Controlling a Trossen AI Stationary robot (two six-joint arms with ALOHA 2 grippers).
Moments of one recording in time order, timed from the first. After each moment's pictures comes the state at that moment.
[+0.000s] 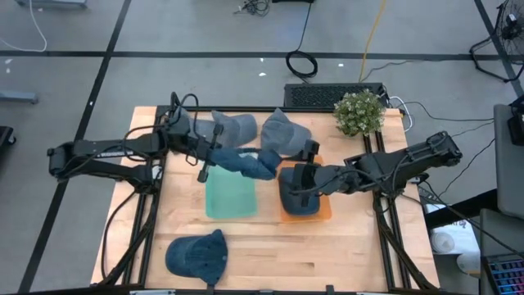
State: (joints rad) left arm 0.27 1.01 0.70 0.19 0.55 0.45; right arm 0.32 1.41 1.42 -0.55 0.57 0.00
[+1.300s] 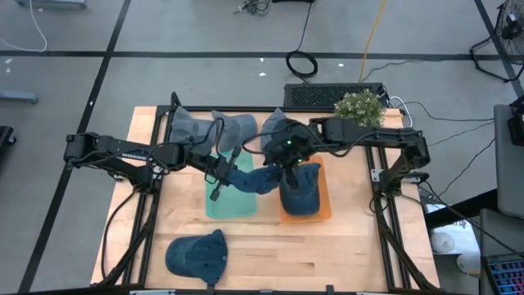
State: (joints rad) left arm 0.08 1.26 0.70 0.36 0.49 0.33; right arm -0.01 1.71 1.84 -0.92 -0.24 -0.04
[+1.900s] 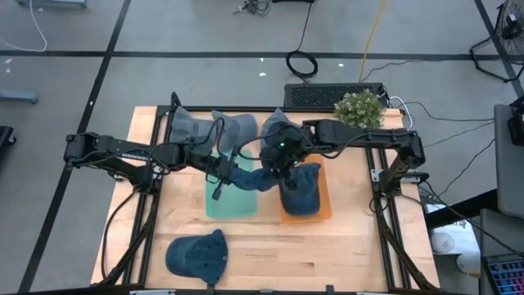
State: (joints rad) left arm 0.08 1.26 0.70 0.34 0.41 0.30; right arm -0.02 1.75 1.84 -0.91 -0.28 -0.18
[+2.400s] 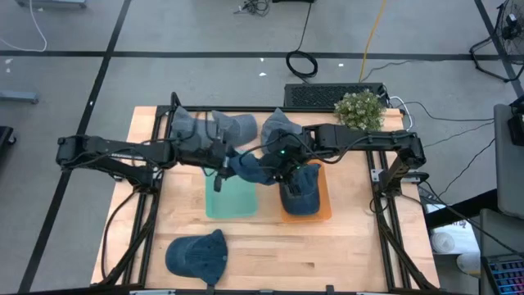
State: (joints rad) left arm 0.09 1.12 0.70 0.32 0.20 0.01; right arm 0.02 1.75 1.84 -0.99 -0.23 -0.20
